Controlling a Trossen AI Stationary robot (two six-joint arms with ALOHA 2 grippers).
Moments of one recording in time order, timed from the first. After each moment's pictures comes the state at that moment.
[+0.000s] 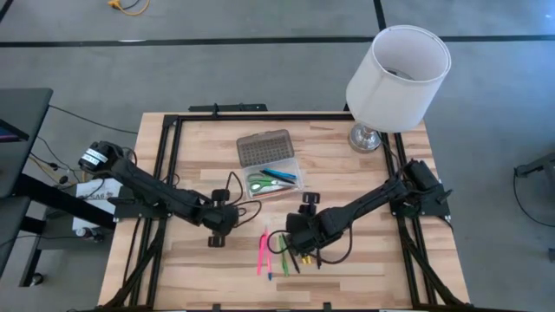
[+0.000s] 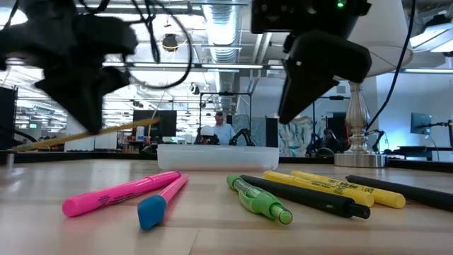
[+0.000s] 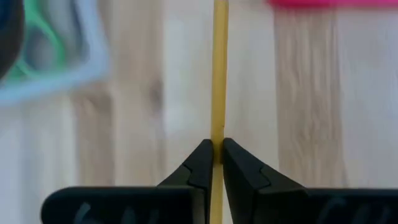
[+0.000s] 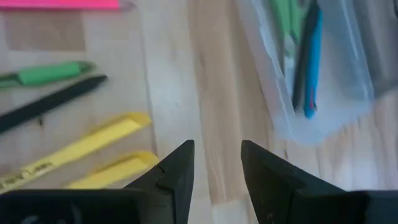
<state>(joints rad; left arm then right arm) -0.40 1.43 0.79 -0.56 -0.23 -0.32 0.43 1.95 1.44 -0.89 0.54 0.39</state>
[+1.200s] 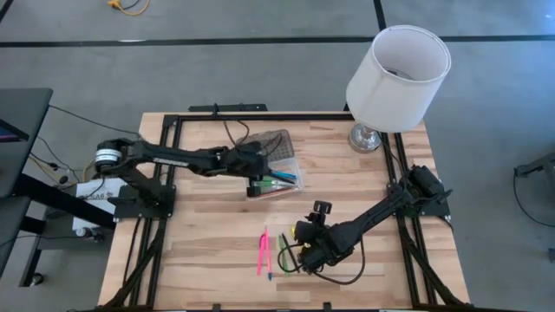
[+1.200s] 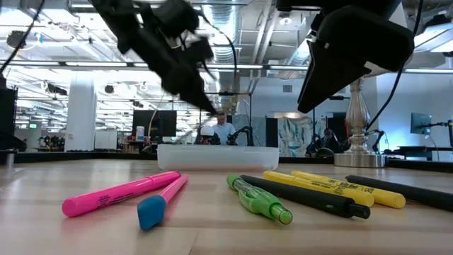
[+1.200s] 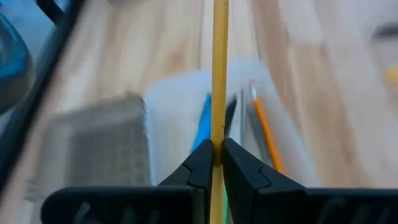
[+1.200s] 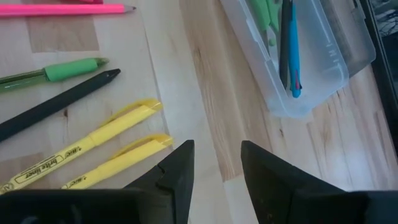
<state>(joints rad) 0.17 1.56 0.87 0.01 -0.05 0.25 0.56 1.95 1.44 -0.98 0.66 0.63</state>
